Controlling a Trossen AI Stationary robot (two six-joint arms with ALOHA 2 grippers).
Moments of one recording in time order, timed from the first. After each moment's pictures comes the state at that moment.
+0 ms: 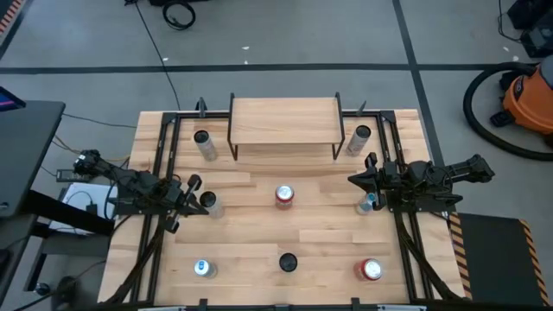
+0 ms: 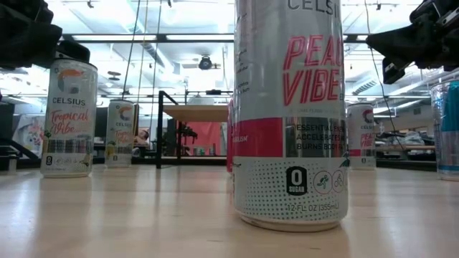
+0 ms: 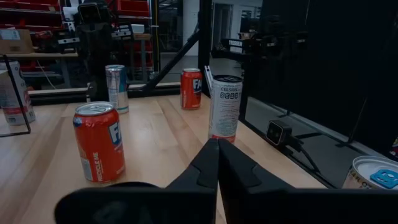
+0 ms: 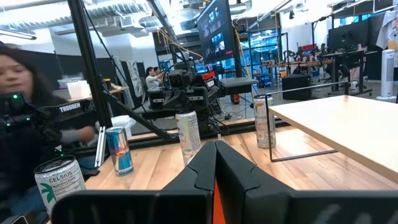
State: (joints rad) left arm -0.42 0.02 0.01 0.02 -0.04 -0.04; right arm 0.21 0.00 0.01 0.16 0.24 0.10
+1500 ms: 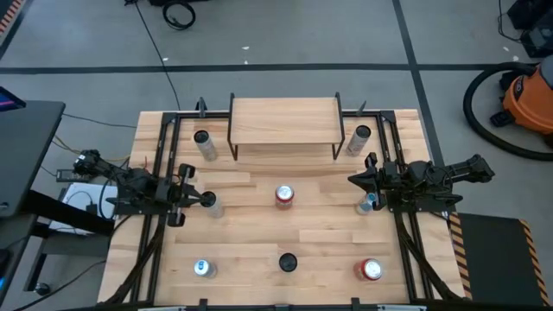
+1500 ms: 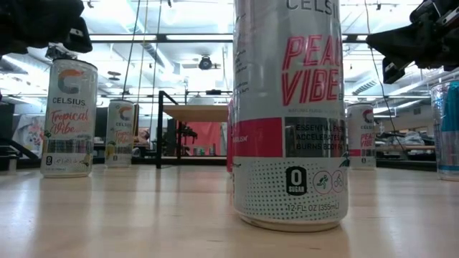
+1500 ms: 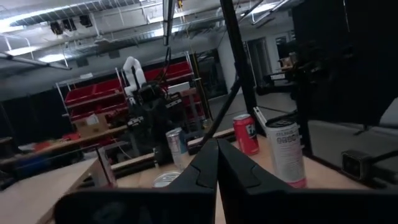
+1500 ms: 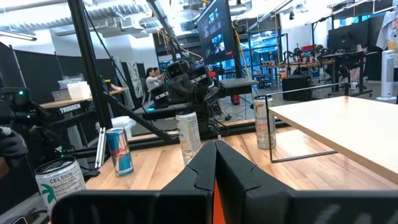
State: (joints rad) left arm -0.42 0.02 0.01 0.24 -0.19 0.29; right arm 0.21 0.00 0.01 0.16 0.24 0.10
